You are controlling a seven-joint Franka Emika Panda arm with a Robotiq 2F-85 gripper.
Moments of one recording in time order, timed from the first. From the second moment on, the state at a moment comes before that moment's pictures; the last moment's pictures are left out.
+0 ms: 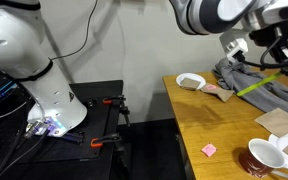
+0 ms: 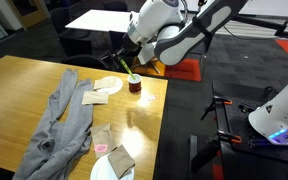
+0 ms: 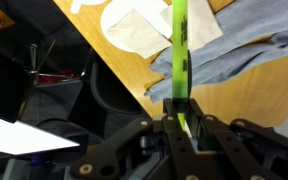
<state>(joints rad) 0.31 0.38 -0.43 -2.11 -0.19 3.16 0.45</state>
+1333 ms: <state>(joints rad) -0.15 0.38 0.13 -2.06 0.18 2.55 -0.30</state>
